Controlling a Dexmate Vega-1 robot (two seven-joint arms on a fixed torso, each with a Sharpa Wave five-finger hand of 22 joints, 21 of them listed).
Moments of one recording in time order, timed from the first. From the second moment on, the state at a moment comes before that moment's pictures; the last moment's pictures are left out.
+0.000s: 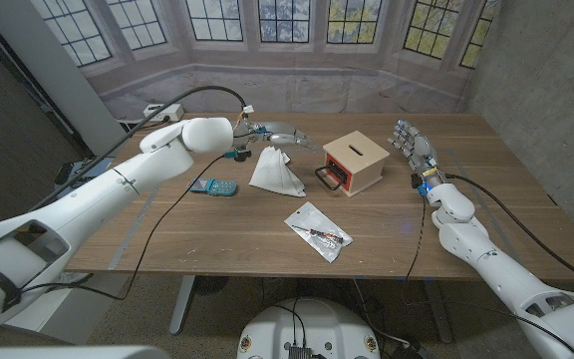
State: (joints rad) left arm 0.47 0.80 0.70 -1.75 0.21 -0.07 -0.51; left_hand 0.22 0.16 0.61 0.08 0.17 0.41 -0.07 0.22 0.18 0.35 -0.06 0.28 0.19 0.19 0.15 0.20 0.17 0.11 0.11 0.20 0.18; right arm -0.81 -0.48 -0.32 -1.09 0.65 0.51 0.11; right_hand 0.32 0.15 0.39 -0.09 0.18 0.25 -0.01 0.19 0.18 0.27 0.01 0.20 0.20 0.19 -0.04 0.21 0.21 0.45 -0.03 0.19 0.17
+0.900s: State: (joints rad) left arm 0.37 0.79 0.76 -1.82 0.29 0.03 -0.67; left_hand 0.16 0.15 0.60 0.13 0.17 0.43 -0.08 0.21 0.18 0.42 -0.09 0.28 0.19 0.23 0.15 0.20 0.17 0.12 0.12 0.20 0.18; right arm -0.86 -0.50 -0.31 -1.17 0.66 0.50 0.07; right_hand 0.29 0.14 0.37 -0.07 0.18 0.26 -0.01 0.19 0.18 0.27 0.01 0.20 0.20 0.19 -0.04 0.21 0.22 0.45 -0.03 0.19 0.17
